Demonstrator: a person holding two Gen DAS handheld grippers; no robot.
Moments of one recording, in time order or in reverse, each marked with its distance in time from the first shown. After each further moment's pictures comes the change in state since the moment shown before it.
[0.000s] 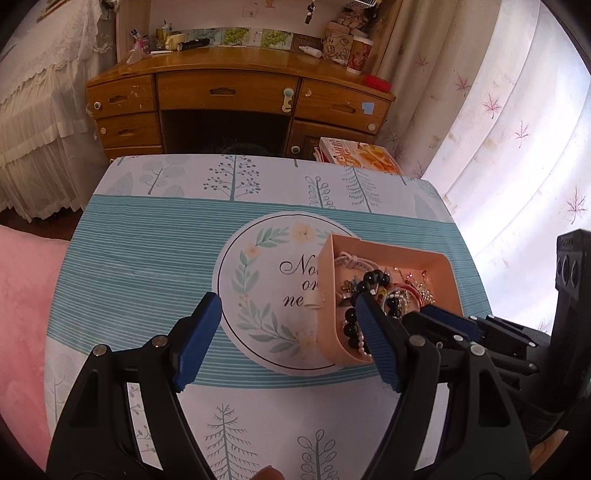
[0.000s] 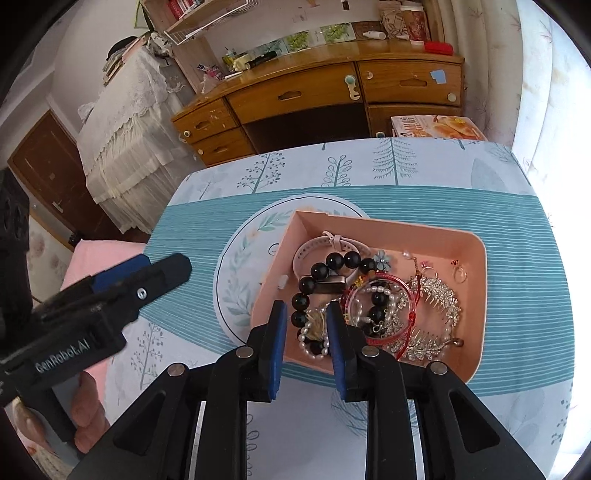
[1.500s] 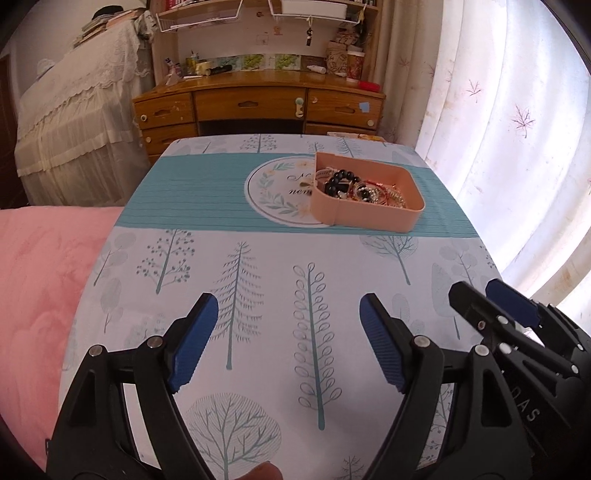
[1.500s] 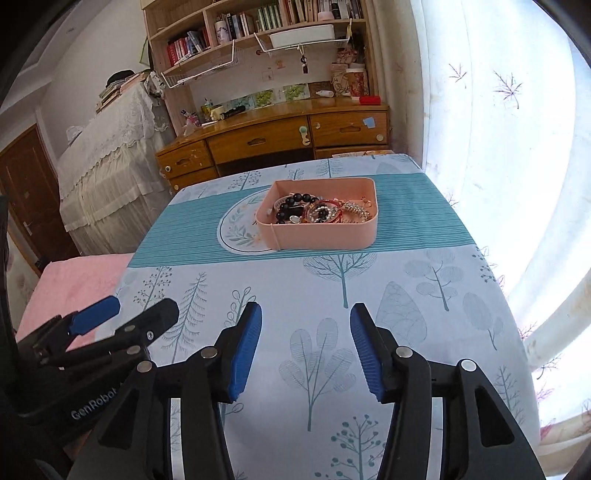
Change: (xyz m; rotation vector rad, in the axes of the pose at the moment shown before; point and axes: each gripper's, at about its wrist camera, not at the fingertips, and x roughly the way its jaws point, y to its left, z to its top) left arm -0.153 -0.050 -0.214 0.035 -0.108 0.147; right arm -0.173 0.051 -0.240 0.028 -0.264 -0.210
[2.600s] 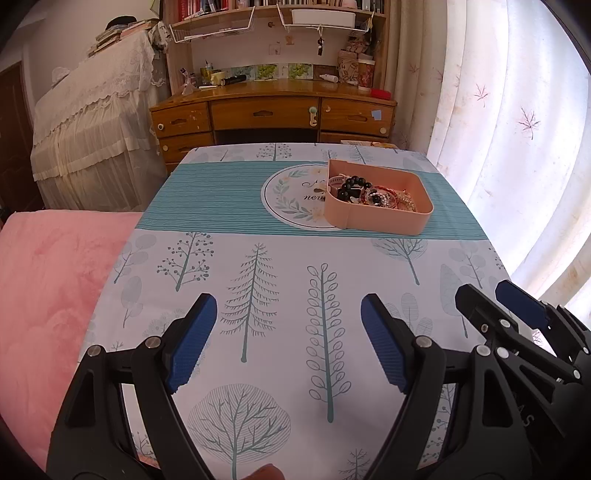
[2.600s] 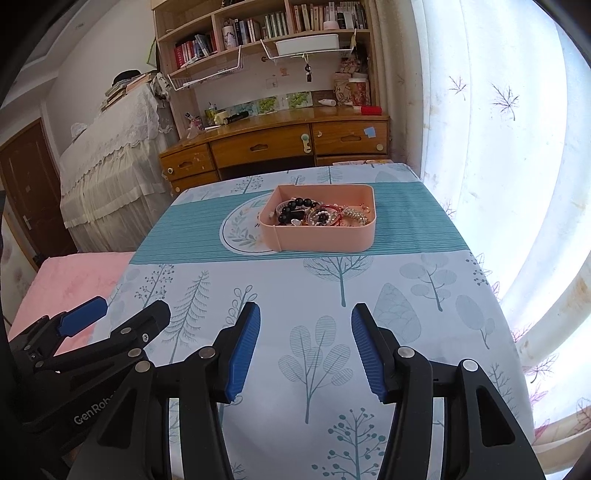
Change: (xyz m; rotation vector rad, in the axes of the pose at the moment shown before) left arm -0.017 -0.008 -0.001 0.000 -0.046 0.064; right arm -0.012 -0.003 -0.003 -0.029 -0.027 -0.007
